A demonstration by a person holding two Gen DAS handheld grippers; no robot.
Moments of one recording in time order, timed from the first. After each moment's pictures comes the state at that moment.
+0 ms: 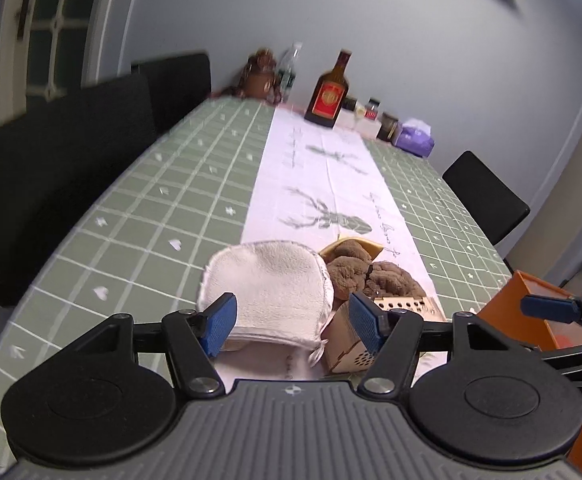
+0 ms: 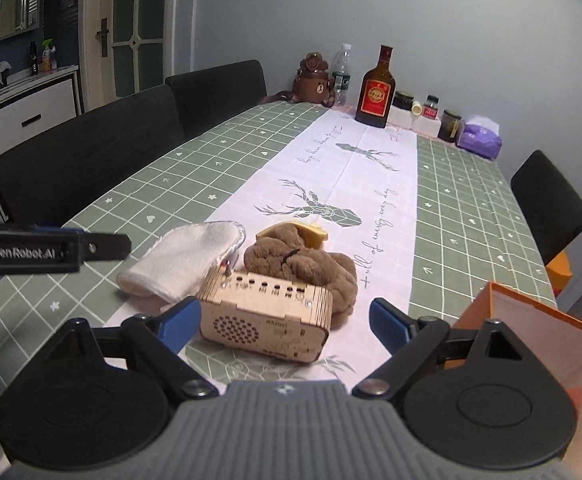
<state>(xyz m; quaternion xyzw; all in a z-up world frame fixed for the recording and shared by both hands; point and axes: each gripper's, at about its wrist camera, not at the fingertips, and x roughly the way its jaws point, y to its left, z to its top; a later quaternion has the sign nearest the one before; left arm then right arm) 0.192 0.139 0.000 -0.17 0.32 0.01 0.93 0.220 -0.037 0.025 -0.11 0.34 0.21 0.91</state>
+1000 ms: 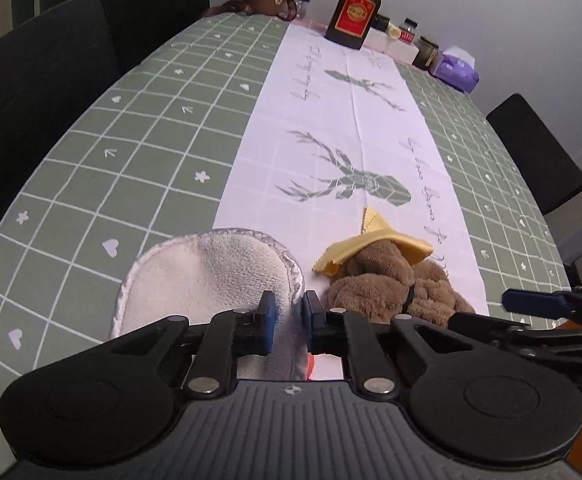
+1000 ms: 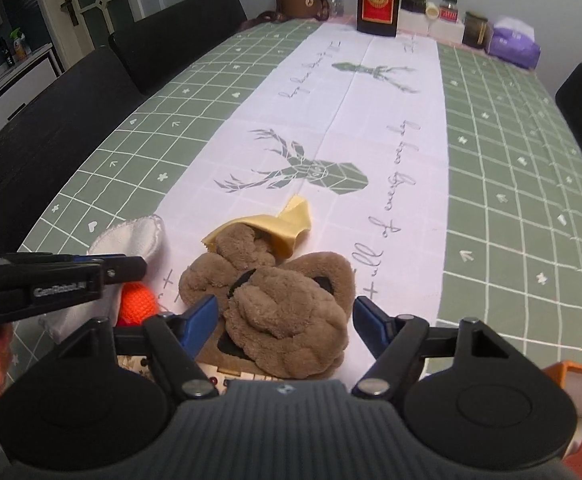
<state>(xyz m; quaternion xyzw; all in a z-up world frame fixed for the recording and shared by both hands) 0.325 0.128 -0.036 -0.16 0.44 0.03 0.88 0.378 -0.033 -0.023 -0.05 0.48 0.22 0.85</state>
